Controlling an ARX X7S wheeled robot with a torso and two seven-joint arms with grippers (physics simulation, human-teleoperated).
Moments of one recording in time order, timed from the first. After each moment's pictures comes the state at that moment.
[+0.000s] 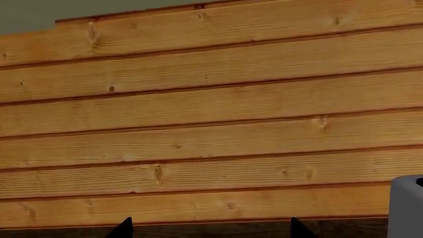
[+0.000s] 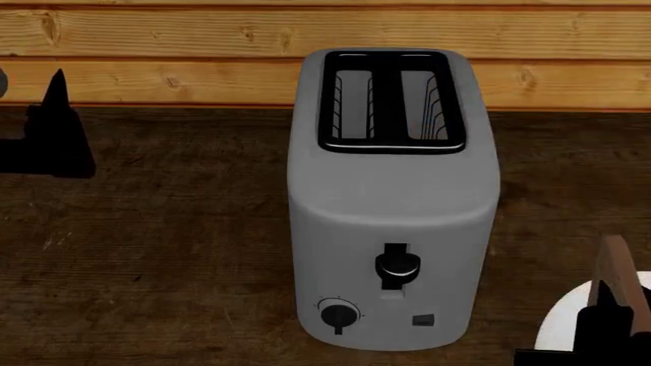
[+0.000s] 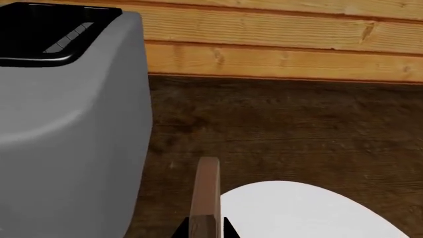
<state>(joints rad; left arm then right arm) -0.82 -0.23 0.02 0.59 -0.31 -1.24 -0.23 0.45 0.79 0.39 -0.60 1.65 1.38 0.91</state>
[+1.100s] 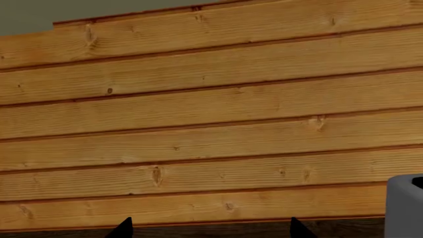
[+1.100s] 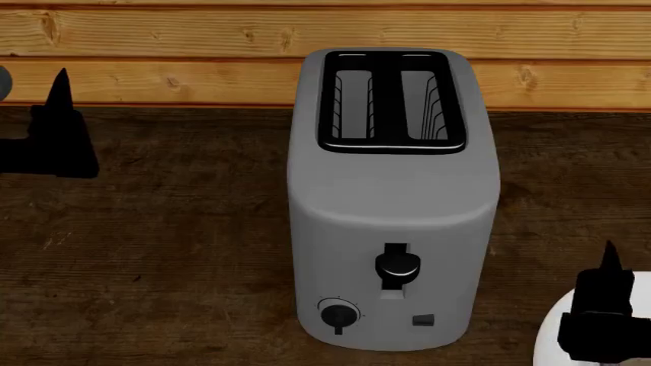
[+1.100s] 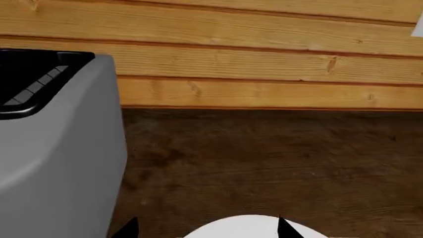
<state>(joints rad) -0.82 -0.24 0.03 0.59 -0.34 -1.24 -0.25 0.43 0.85 0.42 -0.61 1.46 1.29 0.72</state>
